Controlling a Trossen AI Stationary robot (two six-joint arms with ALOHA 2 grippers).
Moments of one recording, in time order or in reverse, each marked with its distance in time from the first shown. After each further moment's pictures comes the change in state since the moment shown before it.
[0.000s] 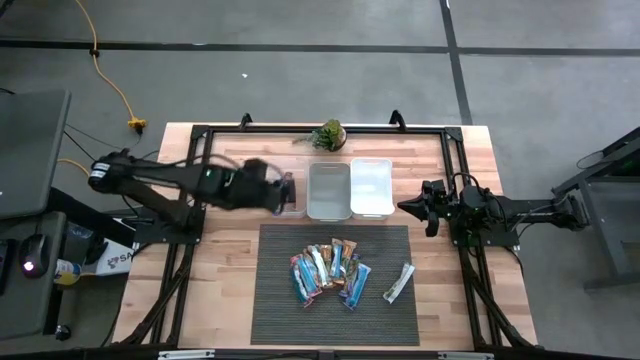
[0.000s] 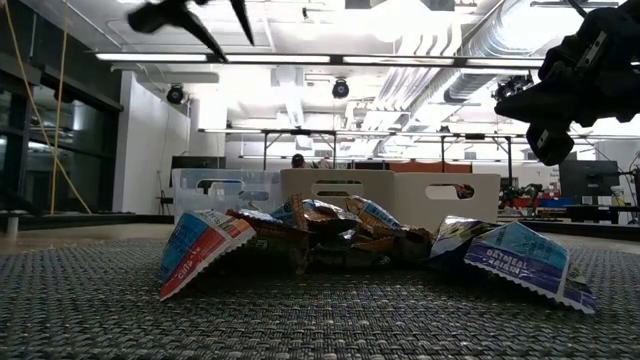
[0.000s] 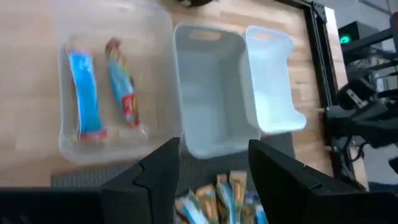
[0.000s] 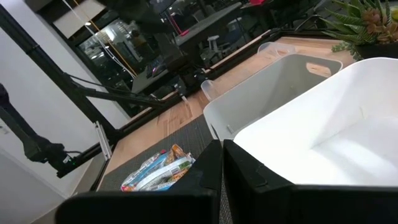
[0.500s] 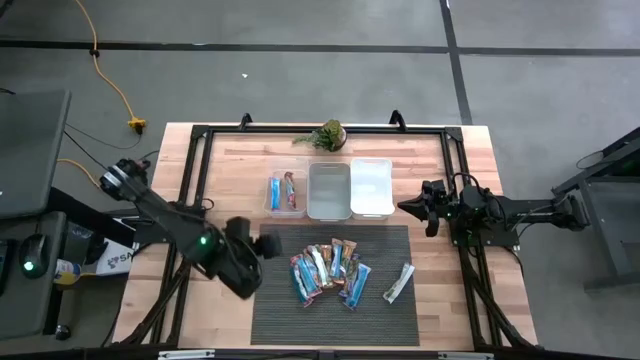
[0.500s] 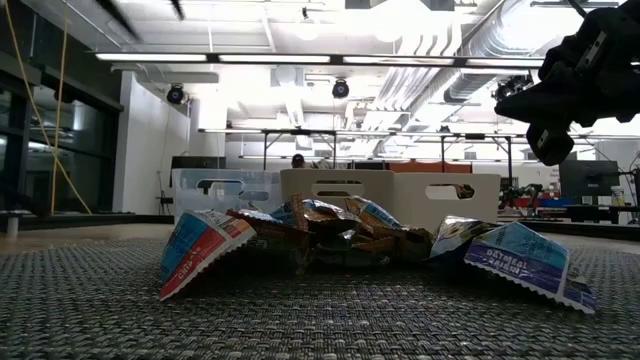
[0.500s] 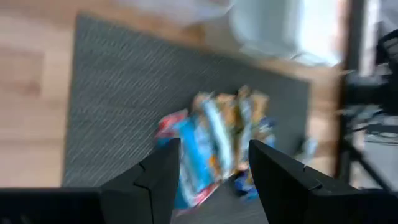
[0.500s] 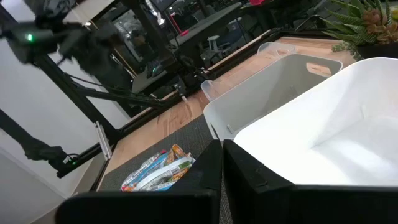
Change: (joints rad) left arm -0.439 0.160 0.000 -0.119 -0.048 -0.722; right arm 0.000 0.000 0.000 0.000 0.000 0.000
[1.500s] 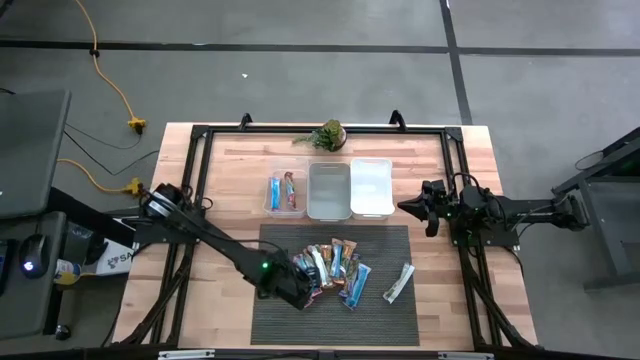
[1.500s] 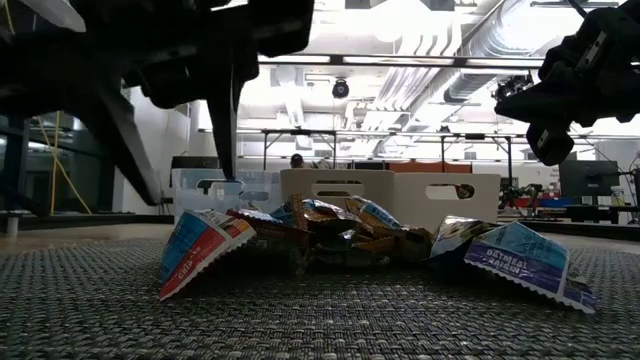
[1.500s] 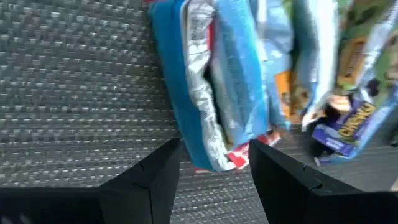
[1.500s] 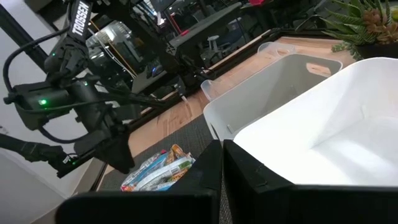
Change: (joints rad) left arm 0.113 0.389 0.000 0.488 0.444 0.118; right arm 0.000 0.000 0.000 0.000 0.000 0.000
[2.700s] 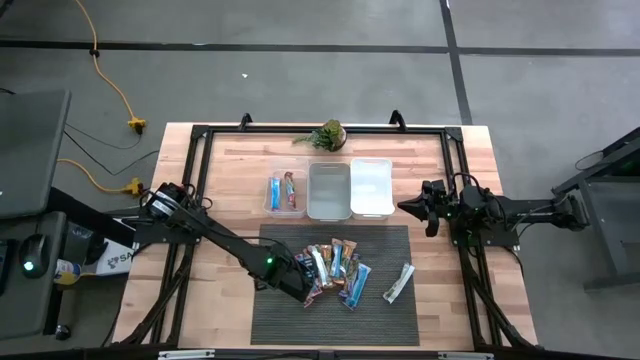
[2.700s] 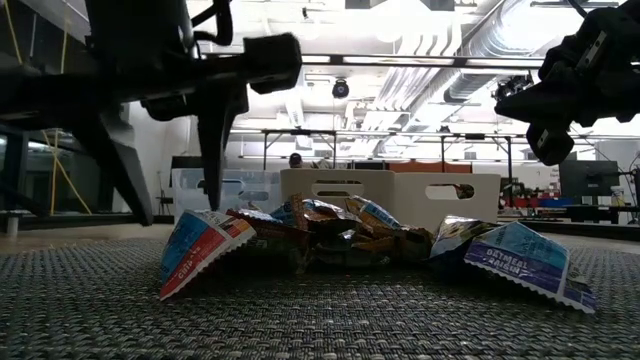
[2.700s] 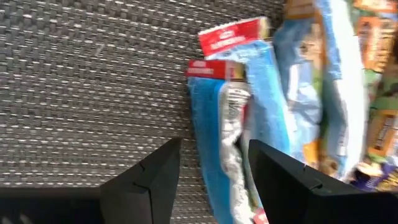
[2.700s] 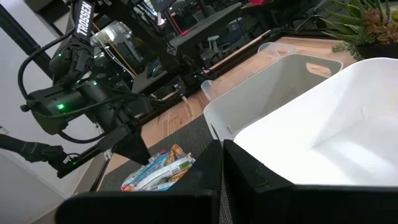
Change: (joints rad) left arm 0.038 0.012 -0.011 -0.113 -0.024 -0.010; right arm 0.000 -0.001 0.000 0.000 0.000 0.000
